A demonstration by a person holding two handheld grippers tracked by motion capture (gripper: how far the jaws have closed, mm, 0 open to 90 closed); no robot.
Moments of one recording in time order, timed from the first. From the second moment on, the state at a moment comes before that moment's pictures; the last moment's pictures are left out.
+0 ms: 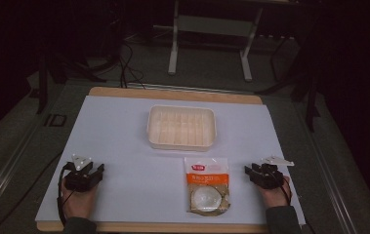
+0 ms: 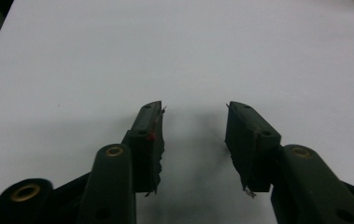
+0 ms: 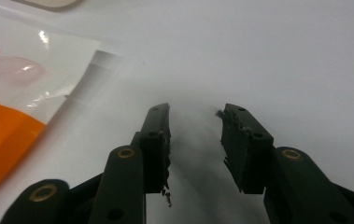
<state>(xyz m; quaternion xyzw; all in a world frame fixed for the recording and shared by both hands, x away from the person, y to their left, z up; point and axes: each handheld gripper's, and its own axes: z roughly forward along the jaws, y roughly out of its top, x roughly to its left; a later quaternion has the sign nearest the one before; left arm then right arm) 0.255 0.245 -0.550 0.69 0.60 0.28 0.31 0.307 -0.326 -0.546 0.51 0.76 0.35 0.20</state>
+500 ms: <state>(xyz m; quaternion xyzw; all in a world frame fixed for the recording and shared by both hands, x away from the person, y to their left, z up) 0.255 0.245 -0.551 0.70 0.57 0.27 0.33 0.305 -0.322 -0.537 0.48 0.79 0.34 0.19</state>
